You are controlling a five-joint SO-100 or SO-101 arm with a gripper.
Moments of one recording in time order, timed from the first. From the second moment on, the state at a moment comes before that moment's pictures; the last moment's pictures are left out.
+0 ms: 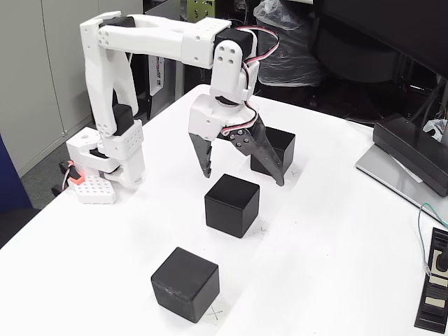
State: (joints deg) arm -3.8 99.3 102.7 90.1 -12.7
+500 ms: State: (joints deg) arm -3.8 99.0 108.1 90.3 -21.3
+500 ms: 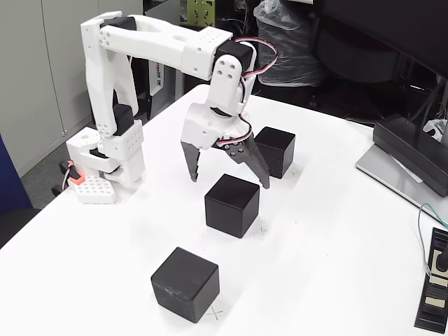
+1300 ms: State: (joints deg) arm -2.7 99.0 109.3 85.3 -28.7
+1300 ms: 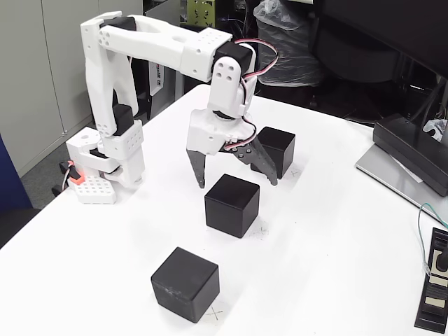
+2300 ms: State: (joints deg) arm -1.5 99.0 117.3 74.0 -29.1
